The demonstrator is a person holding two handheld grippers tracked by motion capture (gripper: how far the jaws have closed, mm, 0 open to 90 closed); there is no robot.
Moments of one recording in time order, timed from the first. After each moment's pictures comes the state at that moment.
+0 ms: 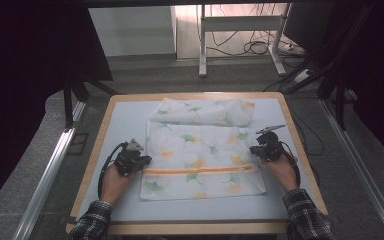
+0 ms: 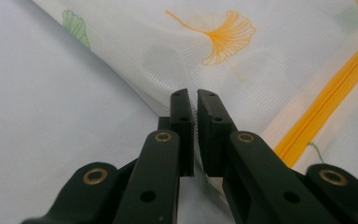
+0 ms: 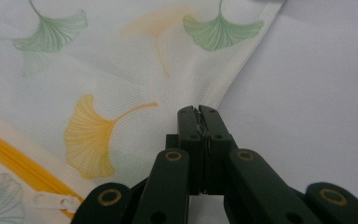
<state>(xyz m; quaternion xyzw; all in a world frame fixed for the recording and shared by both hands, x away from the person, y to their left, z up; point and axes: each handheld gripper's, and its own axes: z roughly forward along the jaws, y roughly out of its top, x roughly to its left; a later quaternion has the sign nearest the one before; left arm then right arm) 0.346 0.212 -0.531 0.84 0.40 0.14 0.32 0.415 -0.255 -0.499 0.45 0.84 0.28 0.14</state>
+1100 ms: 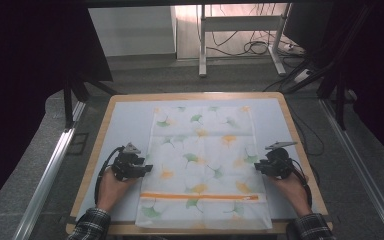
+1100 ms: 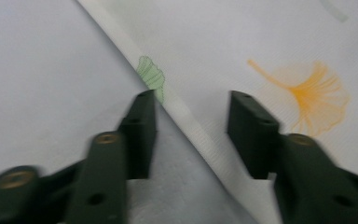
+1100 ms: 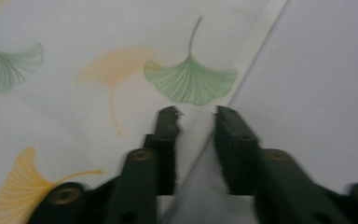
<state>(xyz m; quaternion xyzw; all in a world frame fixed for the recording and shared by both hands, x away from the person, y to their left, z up) 0.333 0.213 -0.535 0.83 0.43 0.12 0.32 0.364 -0.273 -0.510 0.46 0.83 0.28 0.14</state>
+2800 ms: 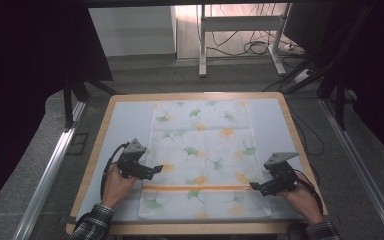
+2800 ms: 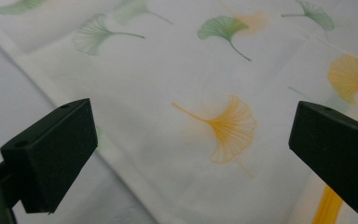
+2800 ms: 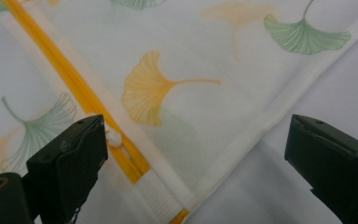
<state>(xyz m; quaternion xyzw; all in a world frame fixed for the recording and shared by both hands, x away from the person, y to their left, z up) 0.337 0.194 -0.521 0.83 0.37 0.13 0.40 0.331 -0.282 -0.508 0.31 0.89 0.32 0.10</state>
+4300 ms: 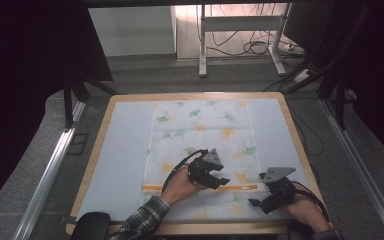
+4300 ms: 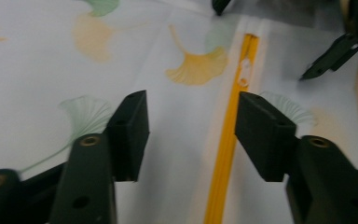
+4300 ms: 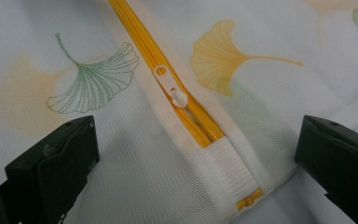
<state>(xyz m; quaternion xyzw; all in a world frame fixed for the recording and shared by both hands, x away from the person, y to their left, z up) 0.341 -0.010 -0.511 0.90 0.17 0.02 0.41 0.306 -0.281 -0.530 0.21 0.91 0.34 0.10</state>
